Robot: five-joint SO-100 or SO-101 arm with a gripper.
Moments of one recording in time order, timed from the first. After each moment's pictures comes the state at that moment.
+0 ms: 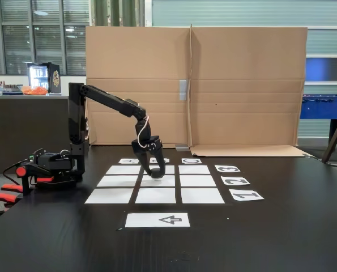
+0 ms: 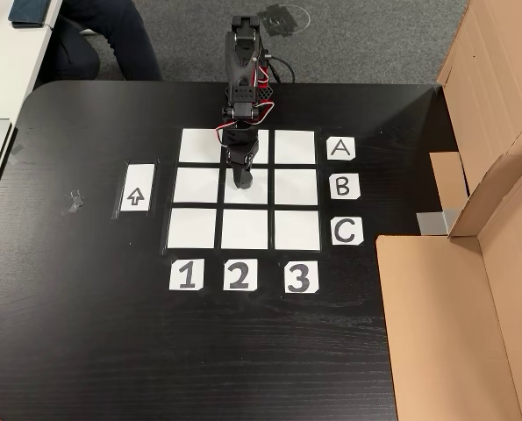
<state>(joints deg) -4.7 85.8 114.1 52.9 18.3</state>
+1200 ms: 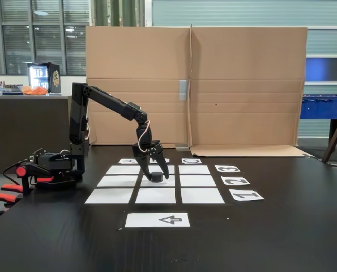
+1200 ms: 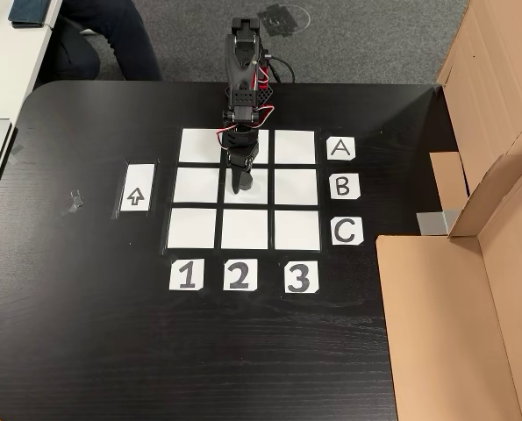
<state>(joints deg) -4.7 84.0 114.1 52.0 18.3</state>
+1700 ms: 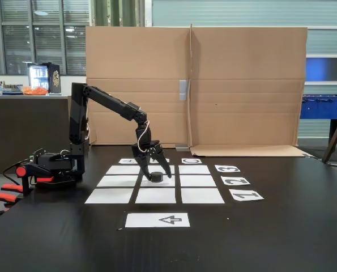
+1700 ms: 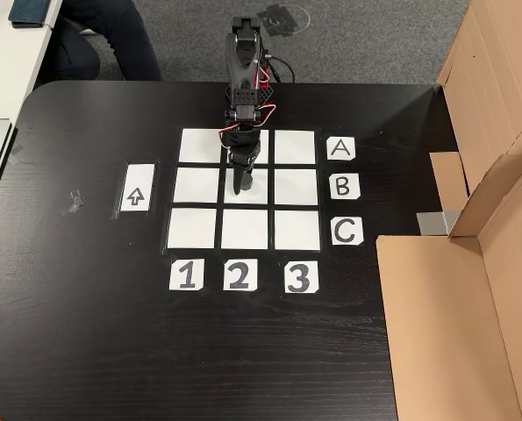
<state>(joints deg) -6.2 85.3 116.4 51.5 18.3</state>
